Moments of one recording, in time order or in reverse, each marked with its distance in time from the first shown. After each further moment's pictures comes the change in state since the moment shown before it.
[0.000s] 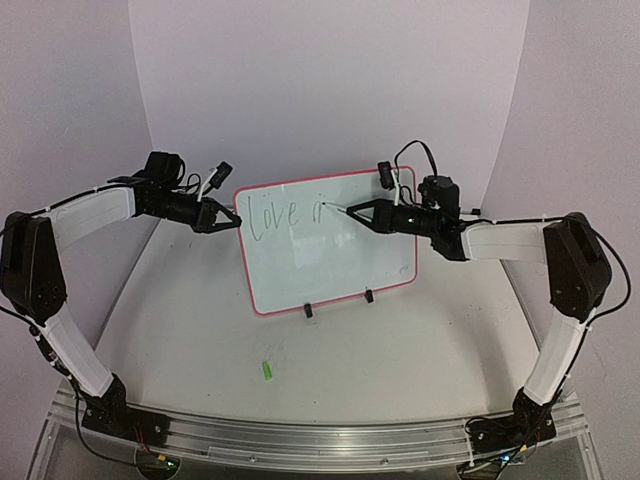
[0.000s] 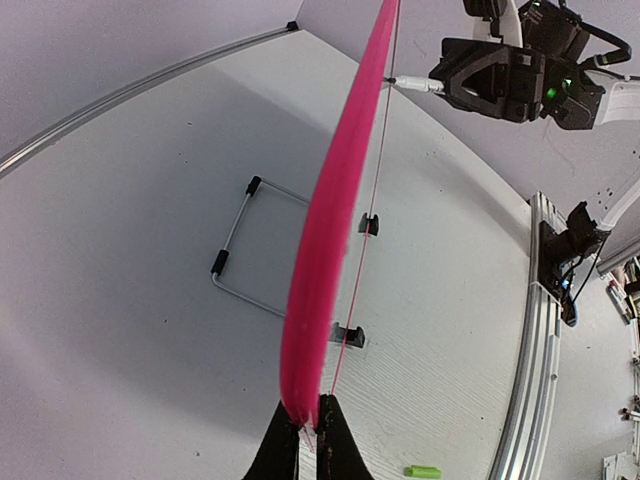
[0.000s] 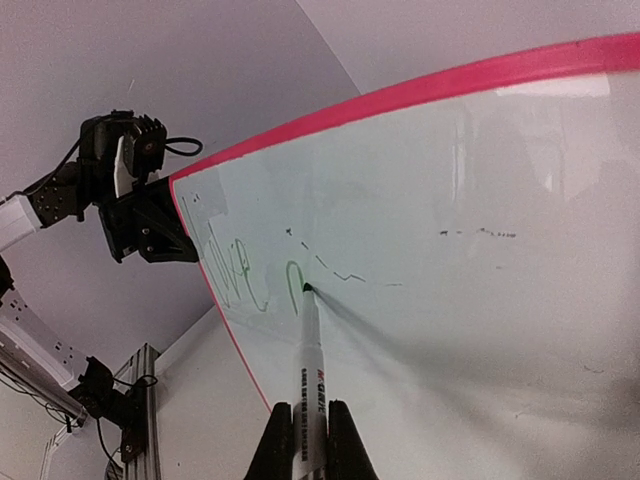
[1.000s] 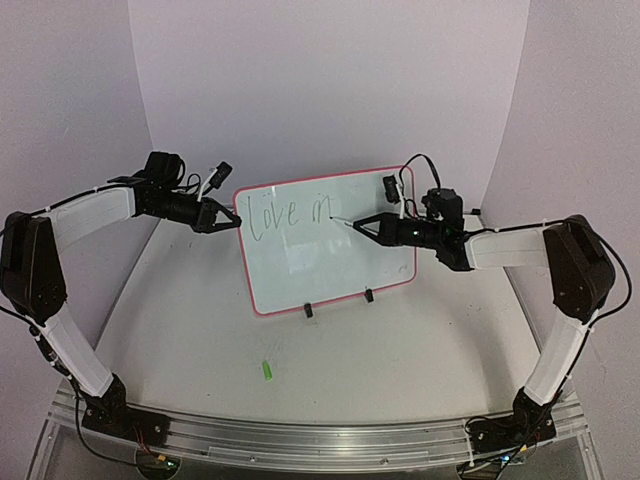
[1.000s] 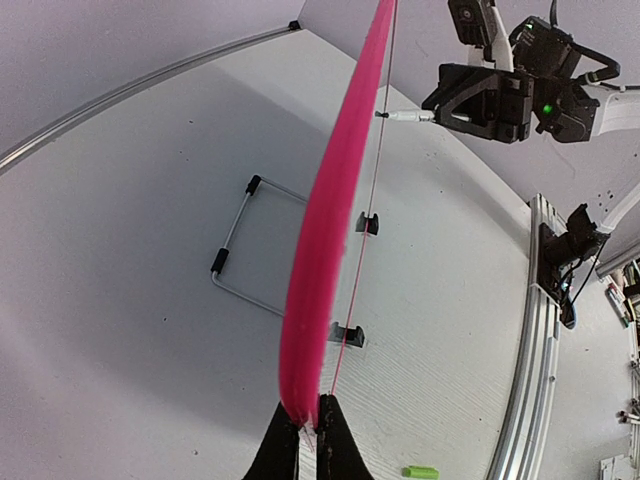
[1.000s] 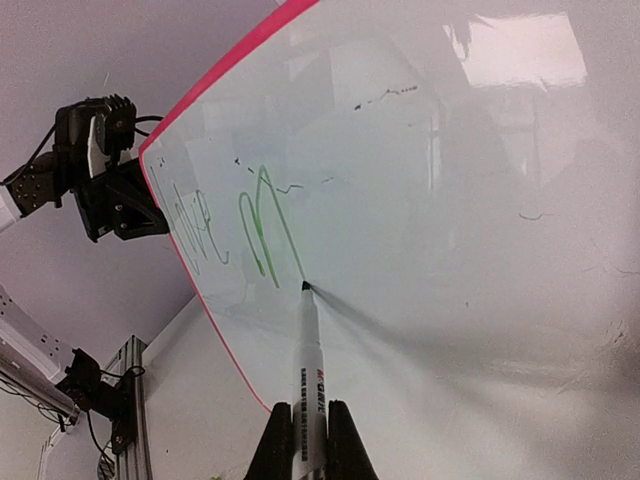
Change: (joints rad) left arm 0.000 0.000 0.000 0.000 -0.001 -0.009; right arm -0.020 -0.024 -0.105 0.018 0.014 -0.008
